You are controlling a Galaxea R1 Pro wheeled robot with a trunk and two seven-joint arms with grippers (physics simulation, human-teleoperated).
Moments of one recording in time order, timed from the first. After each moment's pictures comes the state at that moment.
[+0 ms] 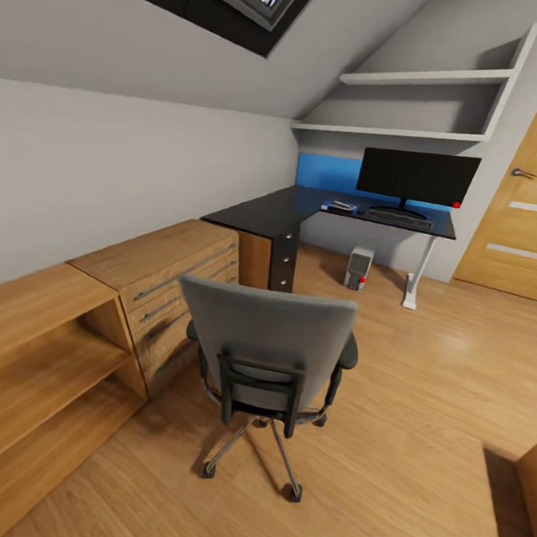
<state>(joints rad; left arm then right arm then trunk) -0.15 -0.14 0.53 -0.37 -0.43 -0.40 -0.05 -0.26 0.01 0.58 -0.18 -0.65 -0.71 -0.20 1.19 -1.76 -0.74</state>
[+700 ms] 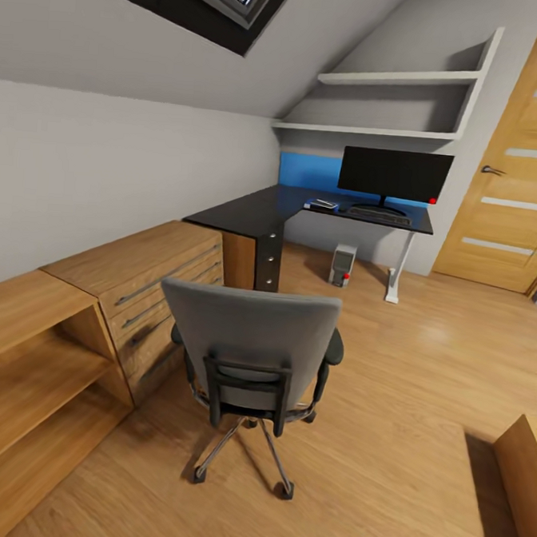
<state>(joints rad) -0.15 -0.13 0.53 -0.36 -0.43 -0.40 -0.05 -0.26 0.02 0.58 -0.18 -0.65 -0.71 -0.20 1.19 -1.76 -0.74</state>
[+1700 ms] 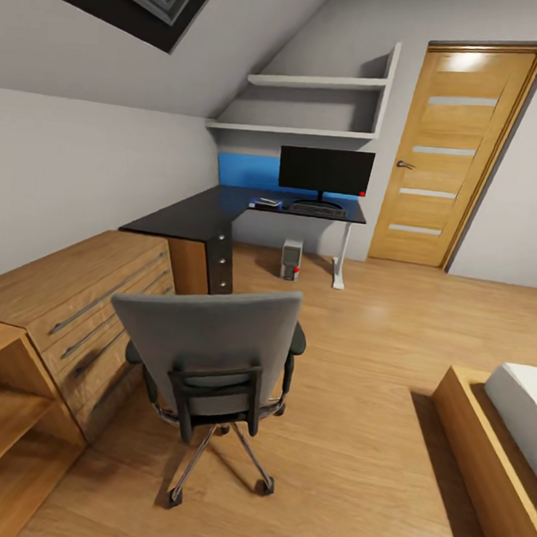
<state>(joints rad) -0.15 -0.13 0.53 -0.36 -0.43 -0.40 -0.05 -0.26 0.02 0.58 -0.18 -0.65 -0.71 -0.20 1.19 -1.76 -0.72</state>
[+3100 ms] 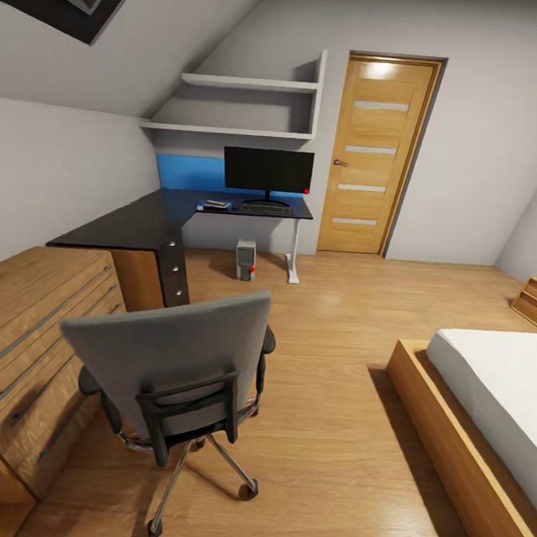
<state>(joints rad) -0.15 -0.13 0.53 -0.36 -0.43 -0.40 -0.05 -0.26 0.02 0.59 -0.18 -0.64 -0.71 -0.20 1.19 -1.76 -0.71</state>
